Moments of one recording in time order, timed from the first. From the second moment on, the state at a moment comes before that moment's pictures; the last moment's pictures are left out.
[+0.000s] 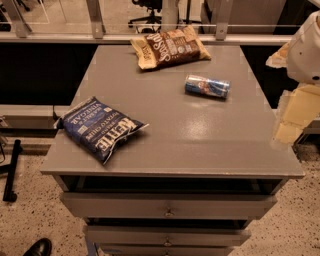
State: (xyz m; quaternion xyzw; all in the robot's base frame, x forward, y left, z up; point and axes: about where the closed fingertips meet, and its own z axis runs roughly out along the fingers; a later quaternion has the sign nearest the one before) arm 0.438 -0.217 0.976 -0.60 0.78 -0.03 0.16
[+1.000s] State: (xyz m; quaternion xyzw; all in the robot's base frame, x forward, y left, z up) arm 0.518 -0.178 0.934 -0.62 0.77 -0.03 0.18
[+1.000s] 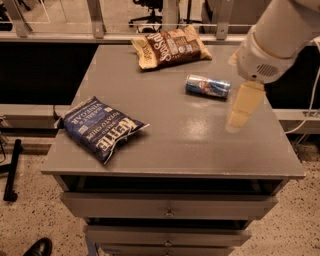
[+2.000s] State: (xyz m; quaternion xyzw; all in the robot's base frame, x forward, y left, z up) arm 0.661 -0.116 0.902 -0.63 0.75 -0.04 0.19
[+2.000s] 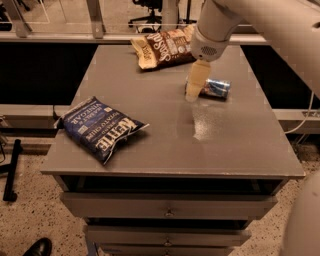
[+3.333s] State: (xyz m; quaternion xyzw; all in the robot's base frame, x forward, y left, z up) arm 0.708 -0.134 0.856 -0.60 0.78 -0.05 0.14
